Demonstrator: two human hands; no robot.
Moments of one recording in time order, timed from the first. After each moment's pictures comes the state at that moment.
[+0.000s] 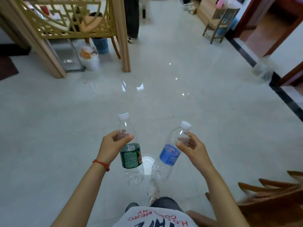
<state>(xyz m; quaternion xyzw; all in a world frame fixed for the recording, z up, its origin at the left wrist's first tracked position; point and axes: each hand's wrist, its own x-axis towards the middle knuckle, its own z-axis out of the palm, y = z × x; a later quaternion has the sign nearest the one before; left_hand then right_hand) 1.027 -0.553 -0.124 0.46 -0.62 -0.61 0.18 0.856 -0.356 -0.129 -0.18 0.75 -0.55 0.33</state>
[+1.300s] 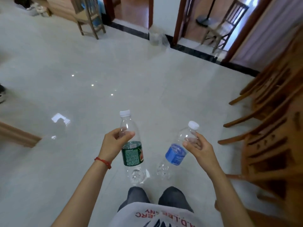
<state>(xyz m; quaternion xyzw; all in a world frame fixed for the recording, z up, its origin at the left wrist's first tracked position) 0.548 -0.723 -0.129 0.15 -0.76 -0.63 -0.12 0.603 -0.457 -0.138 0.19 0.74 -0.65 0.05</state>
